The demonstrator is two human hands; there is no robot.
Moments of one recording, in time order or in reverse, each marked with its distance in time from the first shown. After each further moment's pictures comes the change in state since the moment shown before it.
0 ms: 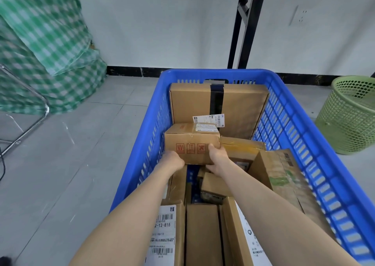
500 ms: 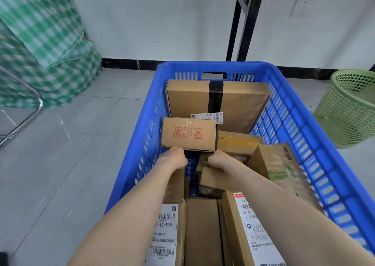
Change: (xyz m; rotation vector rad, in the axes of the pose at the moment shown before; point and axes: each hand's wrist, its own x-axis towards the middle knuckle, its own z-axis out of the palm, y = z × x) left_hand 0.008 0.001 0.011 0.357 -0.066 0.287; right_hand -0.003 0.006 -0.023 -1.089 -0.125 -0.187
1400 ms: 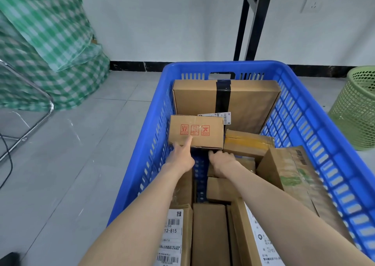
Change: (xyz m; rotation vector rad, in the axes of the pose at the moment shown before) left_hand -0.010 0.002 0.000 -0.208 0.176 0.031; right_hand 0.037 -0.001 0.018 -0.812 0.091 -0.224
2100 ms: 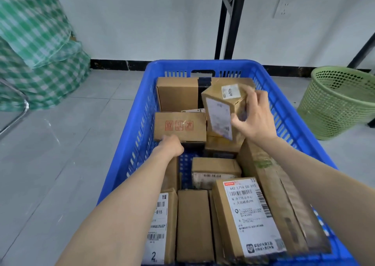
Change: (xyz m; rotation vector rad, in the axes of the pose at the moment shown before) left_hand 0.003 0.024 -0.011 0.168 -0.127 -0.119; right_hand -0.088 0.106 -0.065 0.513 1.047 -0.055
